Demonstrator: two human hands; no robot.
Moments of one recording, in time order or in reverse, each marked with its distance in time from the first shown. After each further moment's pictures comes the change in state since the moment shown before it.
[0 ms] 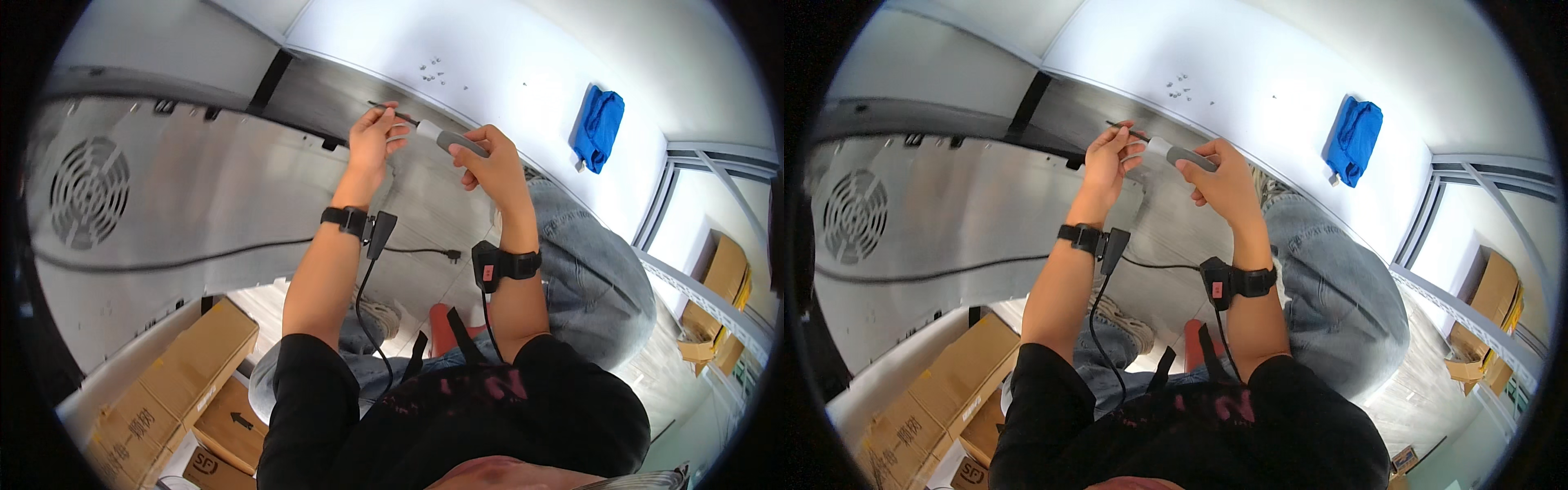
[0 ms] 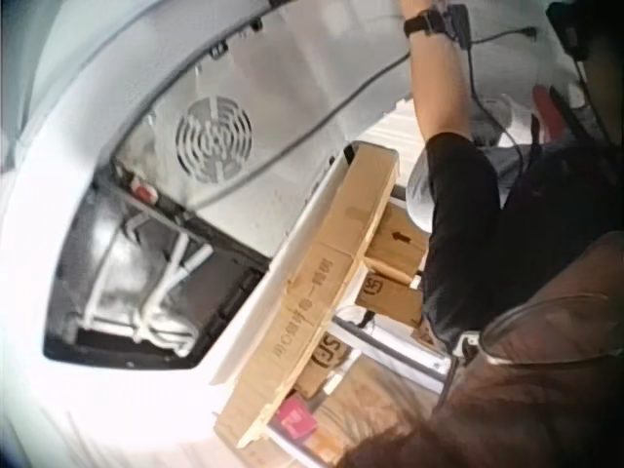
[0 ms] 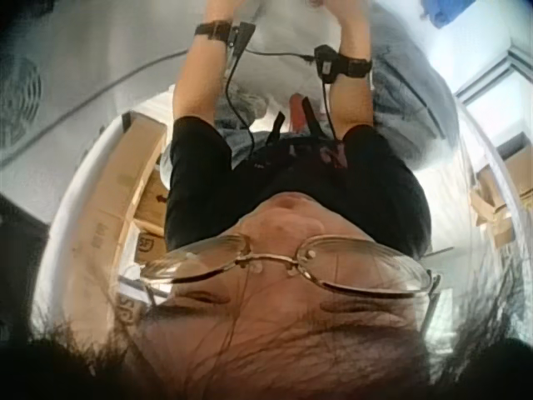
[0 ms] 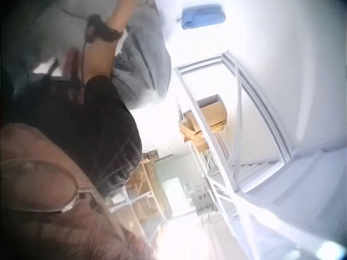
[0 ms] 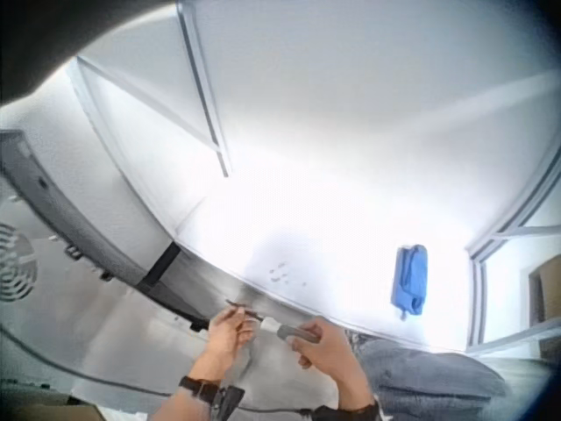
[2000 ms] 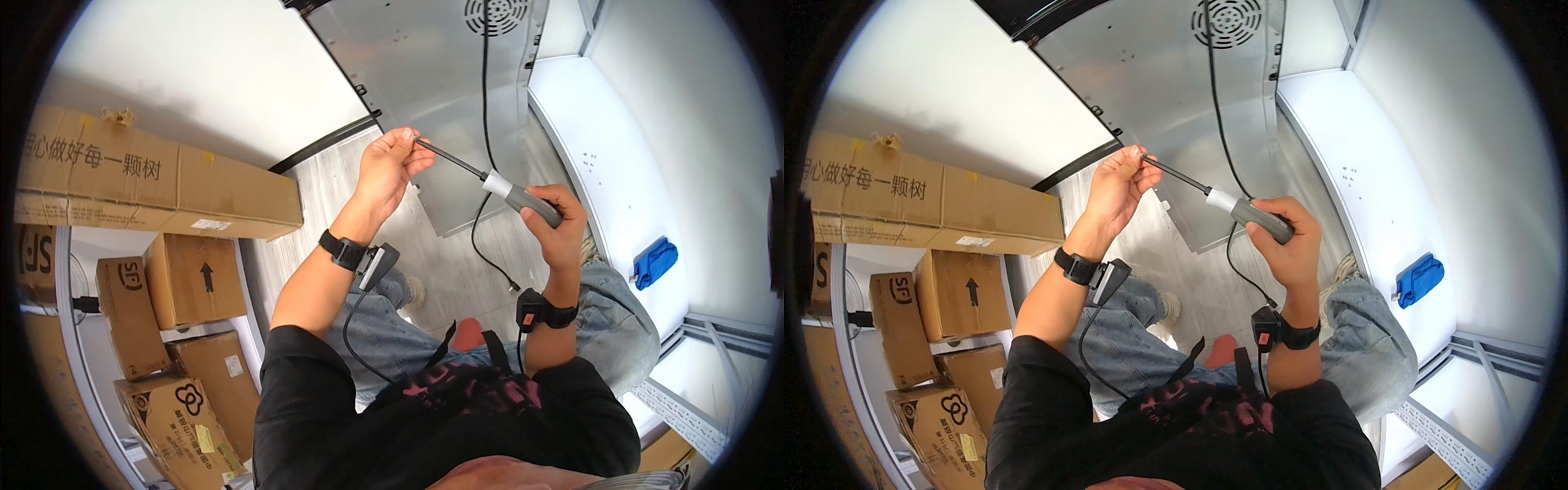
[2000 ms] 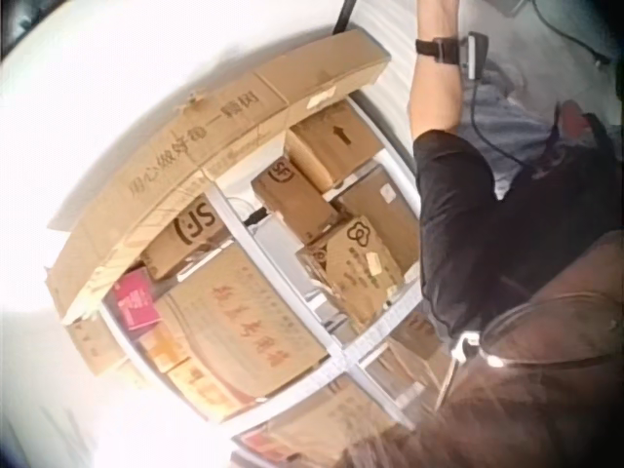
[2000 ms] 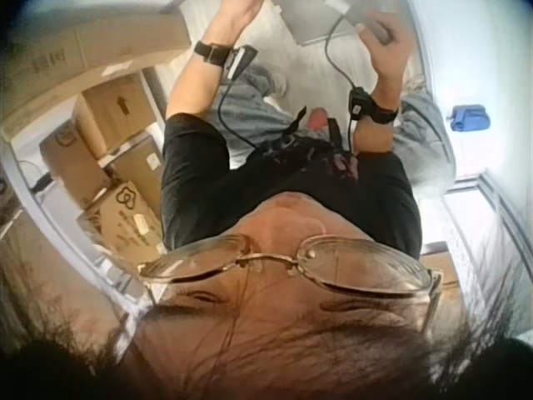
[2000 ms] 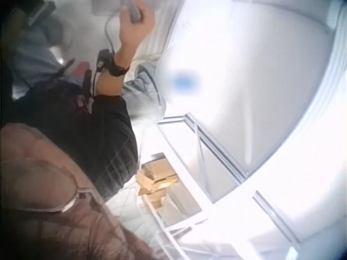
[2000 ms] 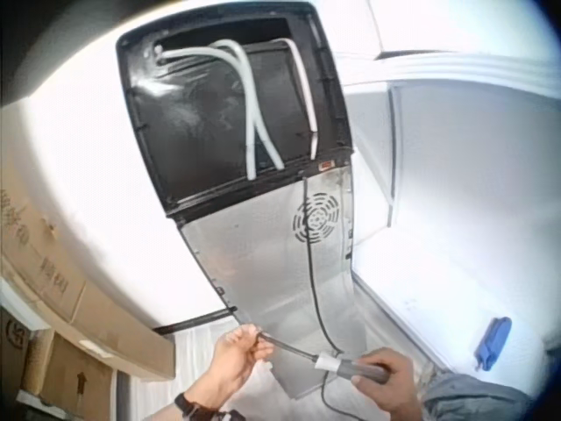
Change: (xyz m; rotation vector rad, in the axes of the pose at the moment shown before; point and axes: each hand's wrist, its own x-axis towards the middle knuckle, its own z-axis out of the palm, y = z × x) left_hand -0.334 0.076 -0.165 -0.331 0.308 0.492; right_hand -0.194 -0.057 0.114 0.009 -0.571 -0.791
